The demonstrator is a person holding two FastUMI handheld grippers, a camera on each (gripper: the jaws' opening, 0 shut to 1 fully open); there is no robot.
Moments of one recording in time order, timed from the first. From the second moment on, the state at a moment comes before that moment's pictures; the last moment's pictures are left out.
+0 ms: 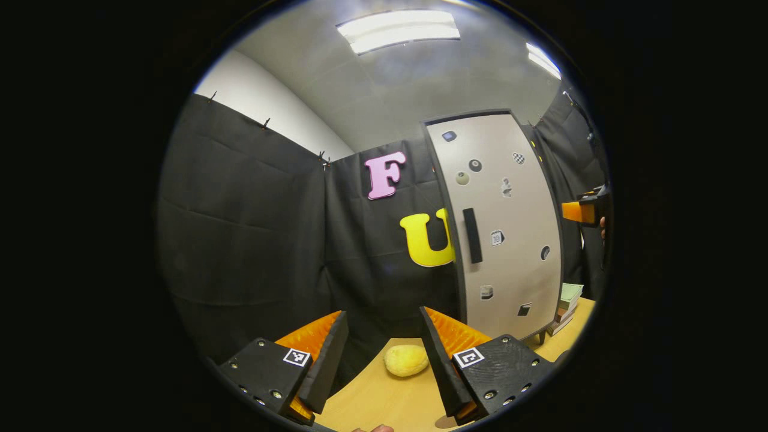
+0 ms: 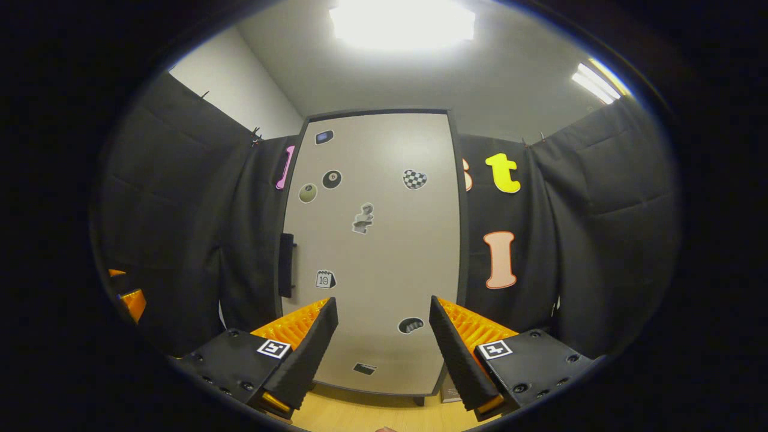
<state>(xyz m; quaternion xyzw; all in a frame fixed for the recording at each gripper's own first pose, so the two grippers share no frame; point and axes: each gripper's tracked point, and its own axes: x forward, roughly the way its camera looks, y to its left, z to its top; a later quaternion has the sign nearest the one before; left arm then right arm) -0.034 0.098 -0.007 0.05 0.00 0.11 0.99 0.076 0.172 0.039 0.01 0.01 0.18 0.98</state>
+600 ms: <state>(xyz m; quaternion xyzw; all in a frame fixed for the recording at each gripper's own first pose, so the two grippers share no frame) -0.037 0.209 -0.040 0.05 0.02 0.15 0.99 0.103 0.296 0.047 0.02 0.02 0.21 0.98</state>
